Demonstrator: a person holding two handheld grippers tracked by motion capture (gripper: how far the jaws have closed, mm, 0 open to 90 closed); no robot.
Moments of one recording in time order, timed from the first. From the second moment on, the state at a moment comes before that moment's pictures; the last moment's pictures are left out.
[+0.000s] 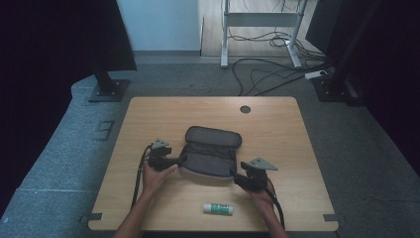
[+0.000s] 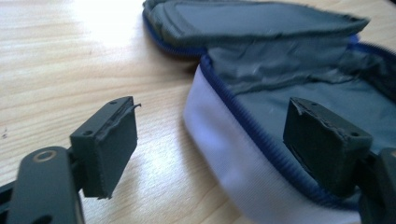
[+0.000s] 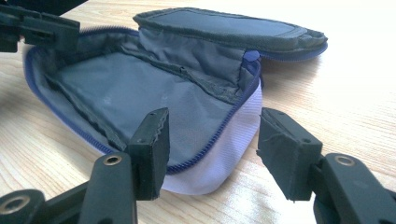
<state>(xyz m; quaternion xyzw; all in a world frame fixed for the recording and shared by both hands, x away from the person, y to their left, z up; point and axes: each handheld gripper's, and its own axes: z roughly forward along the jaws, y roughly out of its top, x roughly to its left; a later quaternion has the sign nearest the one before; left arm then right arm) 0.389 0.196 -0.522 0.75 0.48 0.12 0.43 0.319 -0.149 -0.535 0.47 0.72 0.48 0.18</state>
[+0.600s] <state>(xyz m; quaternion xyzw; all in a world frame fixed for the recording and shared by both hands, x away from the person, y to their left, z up) 0.378 0.212 -0.510 0.76 0.48 0.12 0.43 0.306 -0.150 -0.530 0.45 0.73 0.48 0.19</state>
